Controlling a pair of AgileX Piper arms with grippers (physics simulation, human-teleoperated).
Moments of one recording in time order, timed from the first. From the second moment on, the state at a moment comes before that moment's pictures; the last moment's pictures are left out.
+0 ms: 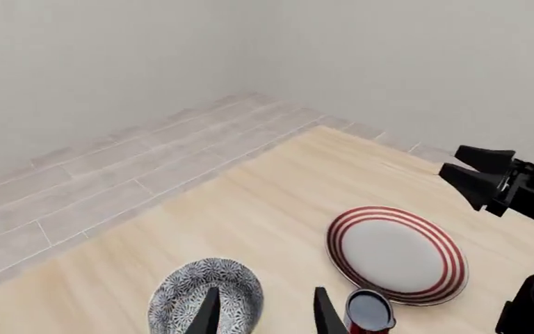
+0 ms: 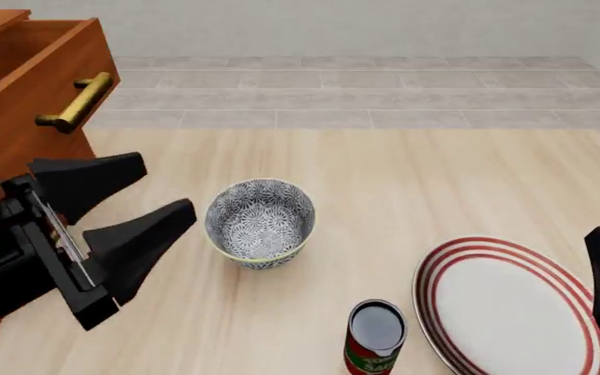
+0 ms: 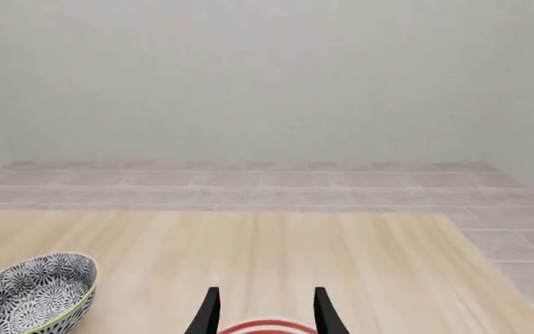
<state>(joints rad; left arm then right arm) -0.79 0.63 -0.41 -0.11 0.02 0.03 0.00 -0.07 0.01 0.01</state>
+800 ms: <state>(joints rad) -1.13 1.08 -0.44 -0.27 -0.02 0.04 0.00 -0.06 -0.01 0.02</state>
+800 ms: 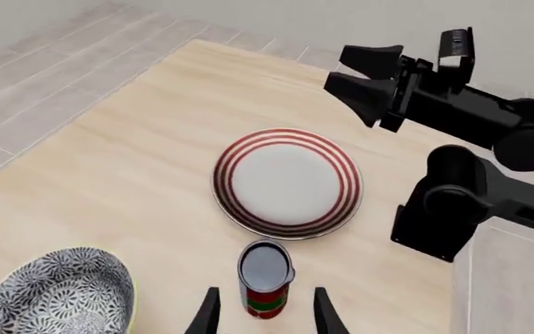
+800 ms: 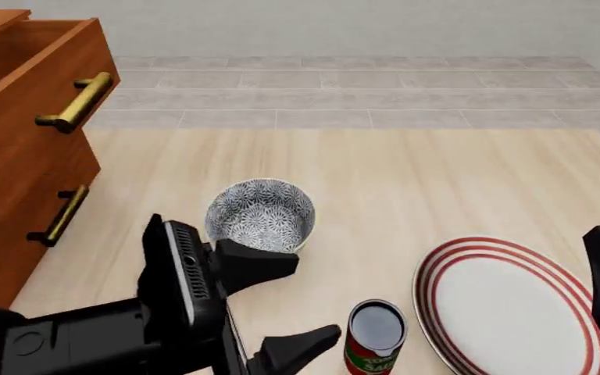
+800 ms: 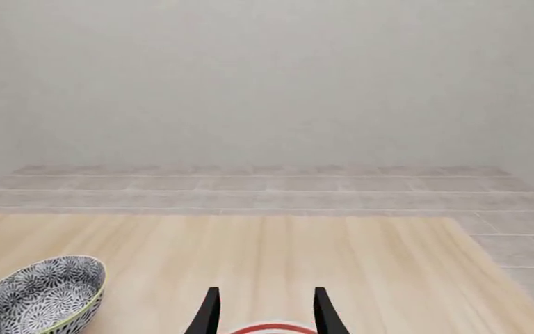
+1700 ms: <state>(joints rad) -1.16 1.43 -0.53 -0.32 0.01 0.08 0.00 -0.06 -0.01 0.02</state>
